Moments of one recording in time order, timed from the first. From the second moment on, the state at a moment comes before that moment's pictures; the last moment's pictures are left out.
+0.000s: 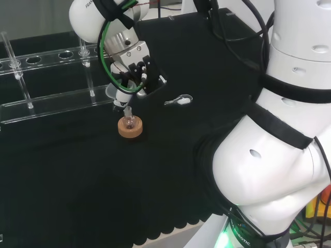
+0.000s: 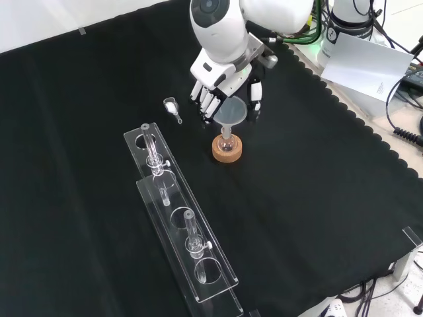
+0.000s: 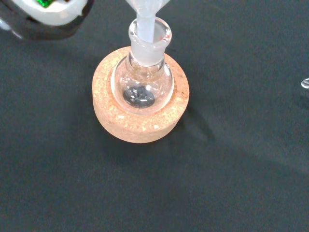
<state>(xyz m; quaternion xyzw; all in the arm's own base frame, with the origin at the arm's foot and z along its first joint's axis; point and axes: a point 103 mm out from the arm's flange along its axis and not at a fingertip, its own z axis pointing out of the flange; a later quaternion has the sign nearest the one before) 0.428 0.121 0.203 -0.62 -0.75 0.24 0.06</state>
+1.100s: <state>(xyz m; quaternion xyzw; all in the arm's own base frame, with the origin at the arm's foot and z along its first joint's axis) 0.425 0.106 0.203 -0.62 -0.75 0.23 0.06</state>
